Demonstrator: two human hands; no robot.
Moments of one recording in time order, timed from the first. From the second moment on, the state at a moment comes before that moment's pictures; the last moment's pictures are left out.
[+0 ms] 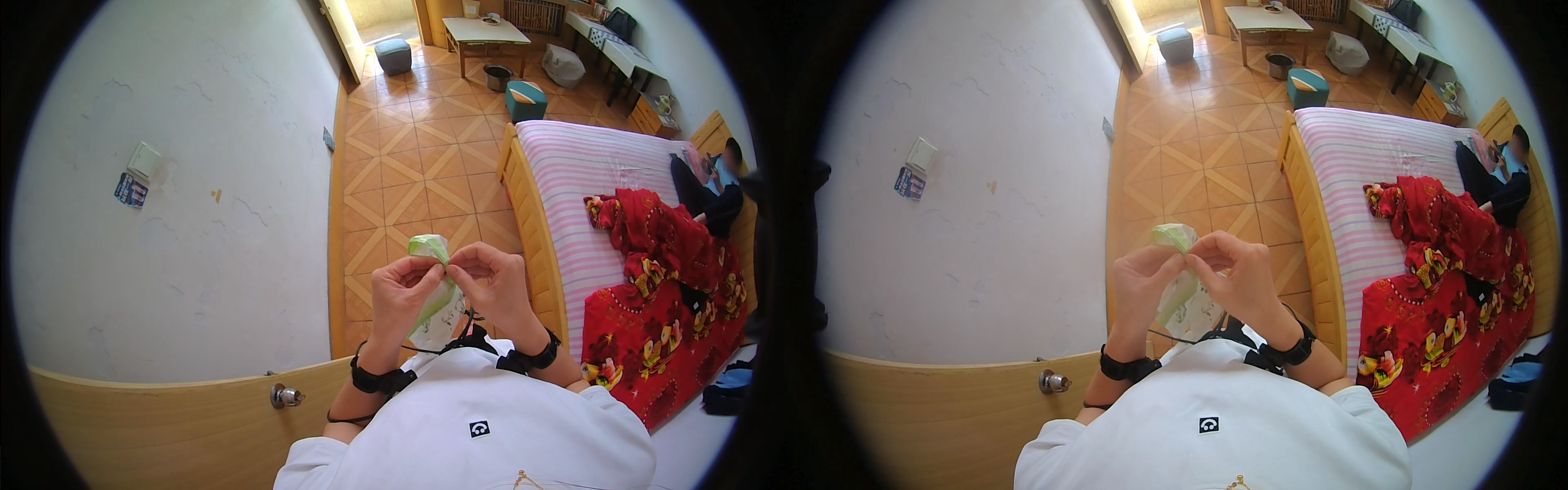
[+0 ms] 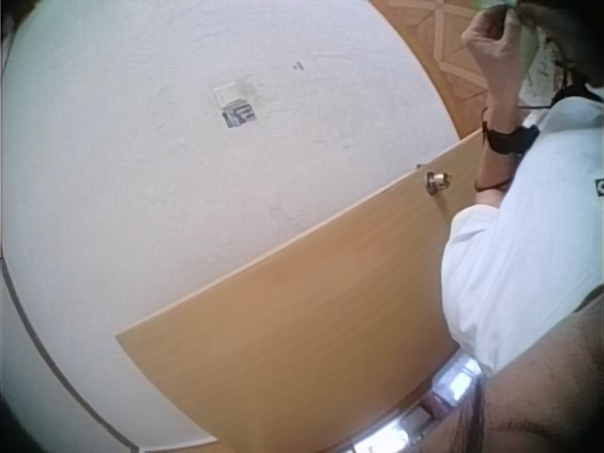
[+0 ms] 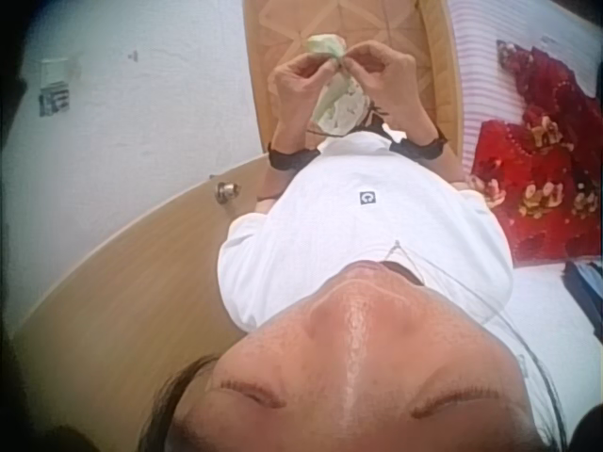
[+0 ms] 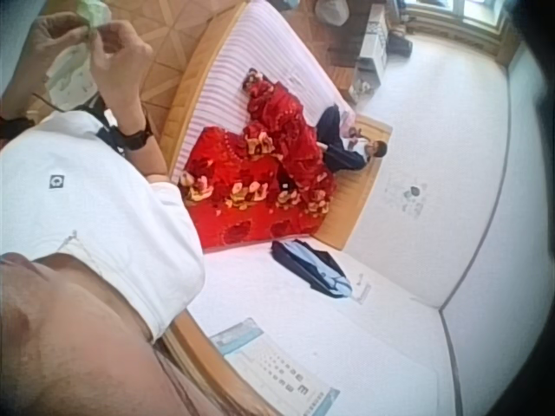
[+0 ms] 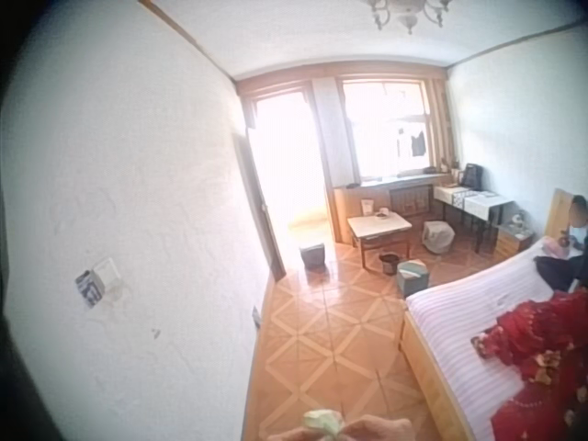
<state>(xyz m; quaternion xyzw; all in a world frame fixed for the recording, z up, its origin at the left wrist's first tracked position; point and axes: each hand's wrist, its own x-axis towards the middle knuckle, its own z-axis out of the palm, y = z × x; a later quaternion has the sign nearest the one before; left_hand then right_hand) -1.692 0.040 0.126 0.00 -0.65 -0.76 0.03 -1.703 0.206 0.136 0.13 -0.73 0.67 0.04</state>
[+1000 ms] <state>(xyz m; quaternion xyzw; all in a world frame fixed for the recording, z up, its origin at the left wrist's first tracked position) -1.693 0.048 0.127 -0.01 -0.70 -0.71 0.06 -1.697 0.209 0.140 0.17 -0.79 0.56 0.17</state>
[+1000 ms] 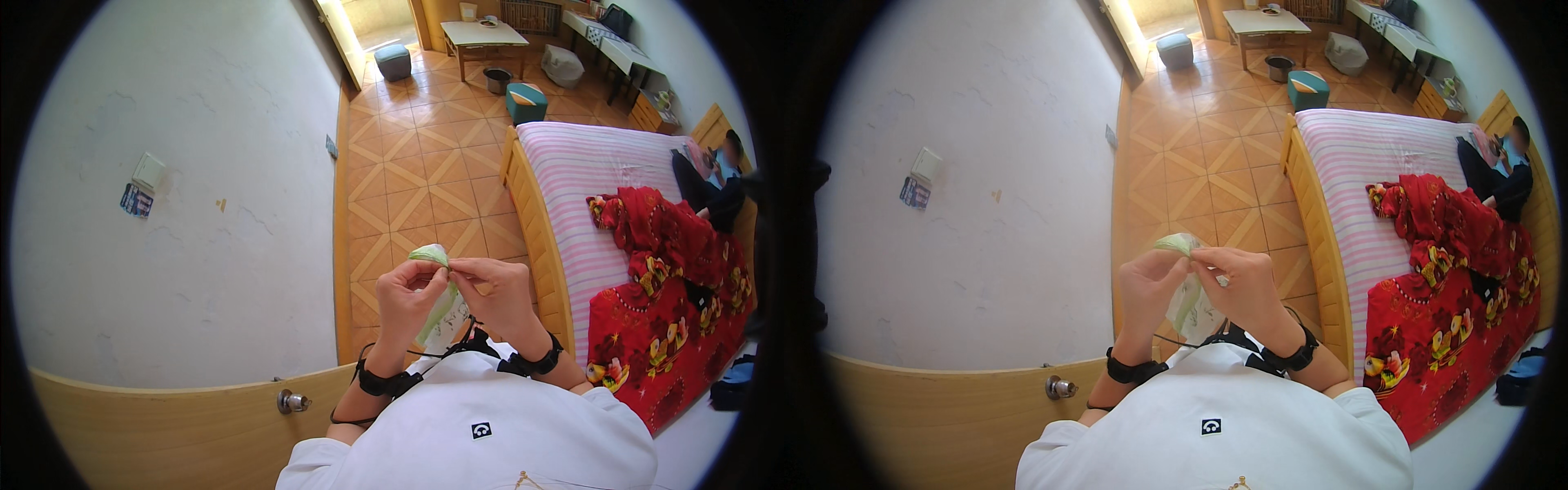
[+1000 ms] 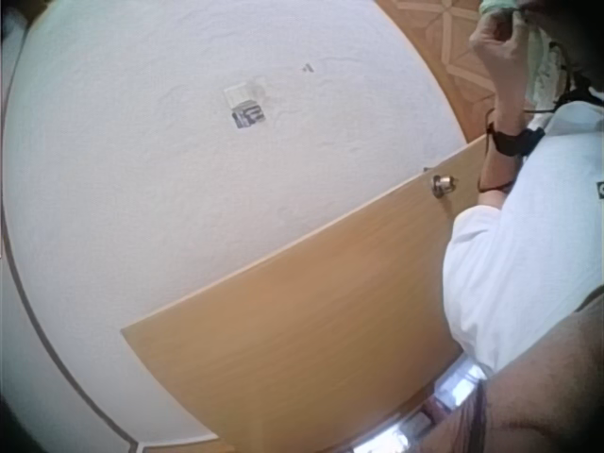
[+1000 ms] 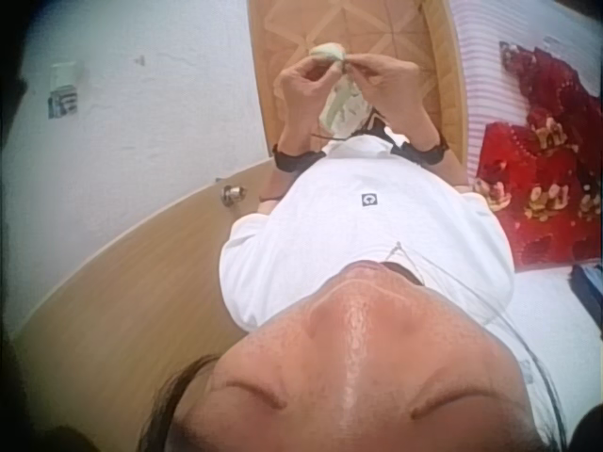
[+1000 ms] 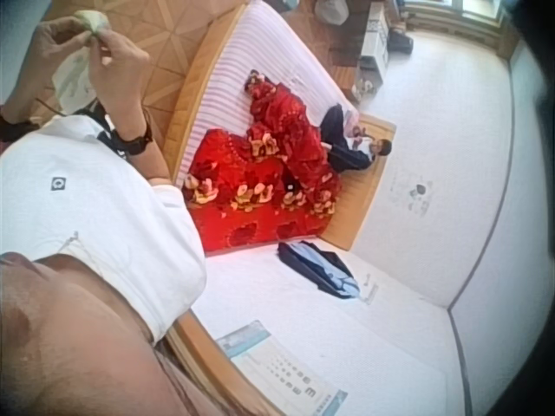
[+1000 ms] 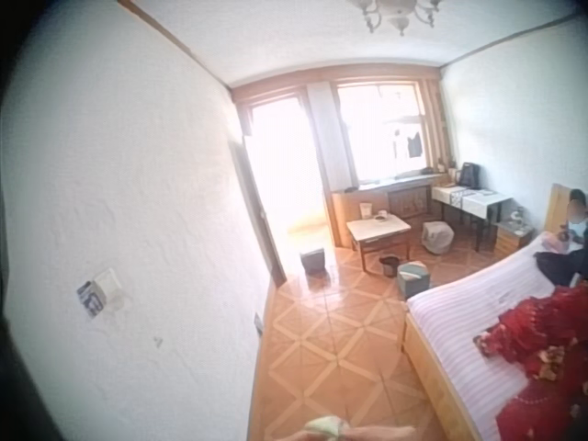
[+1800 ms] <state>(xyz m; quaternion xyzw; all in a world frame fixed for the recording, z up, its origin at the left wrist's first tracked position) -1.700 0.051 0.124 0.00 -0.64 -0.77 -0.01 -1.720 0.223 0.111 0.08 -0.60 0.79 -0.09</state>
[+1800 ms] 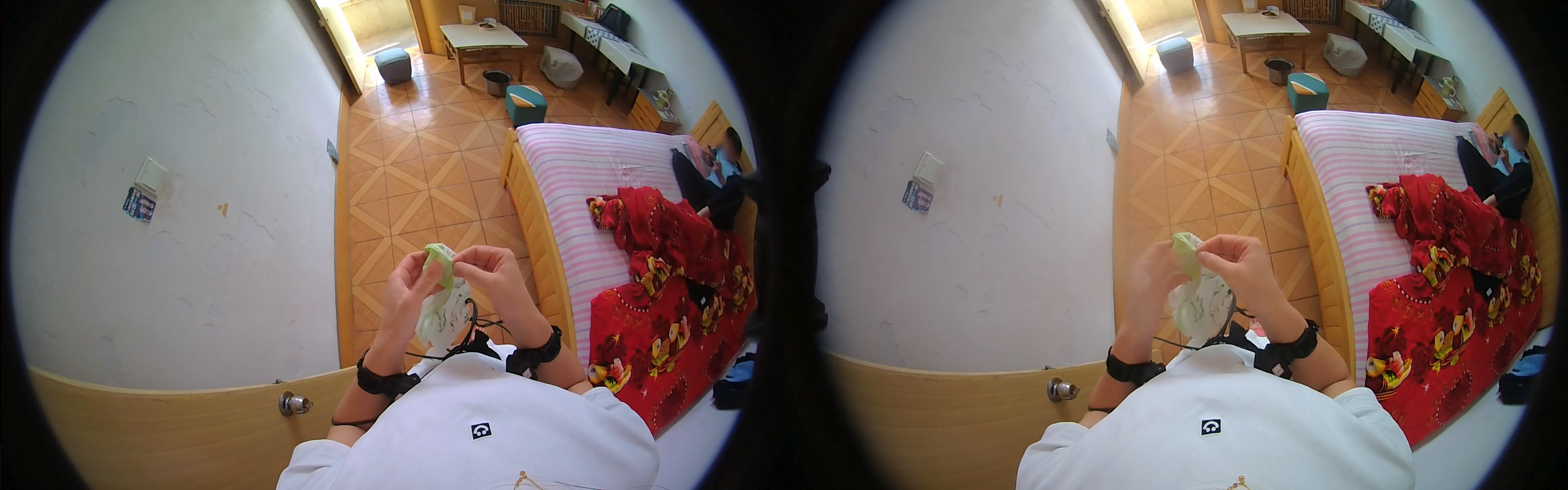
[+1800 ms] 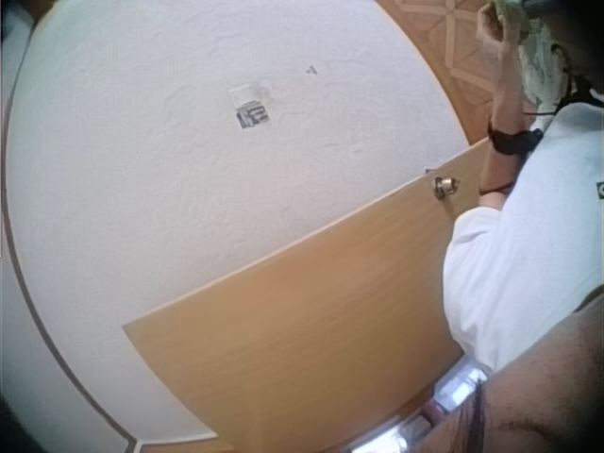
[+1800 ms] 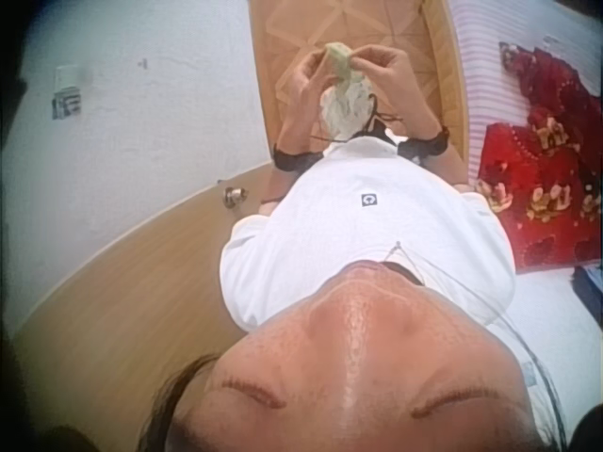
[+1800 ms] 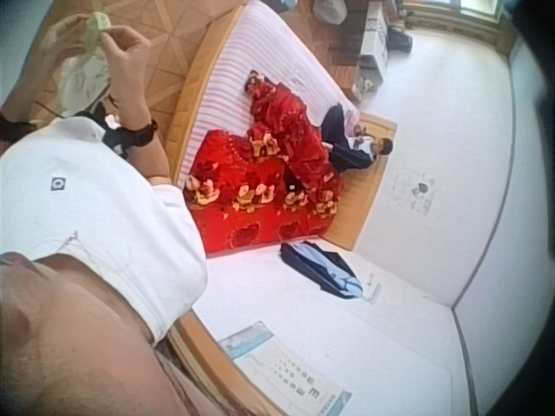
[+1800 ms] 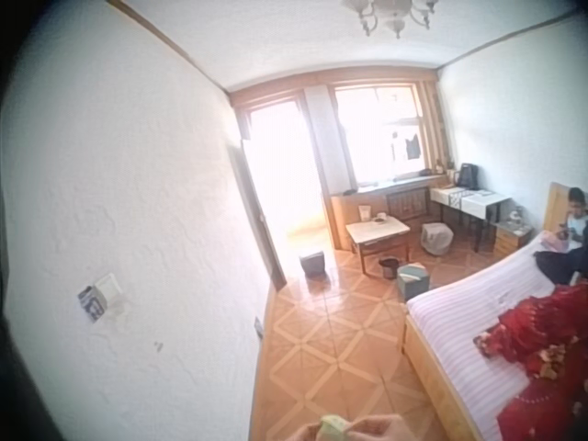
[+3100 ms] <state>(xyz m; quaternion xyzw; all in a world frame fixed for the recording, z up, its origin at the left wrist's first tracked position) -1.721 -0.041 0.096 0.11 -0.56 -0.82 -0.06 -1.840 0.329 0.005 -0.13 -0.42 0.89 -0.12</state>
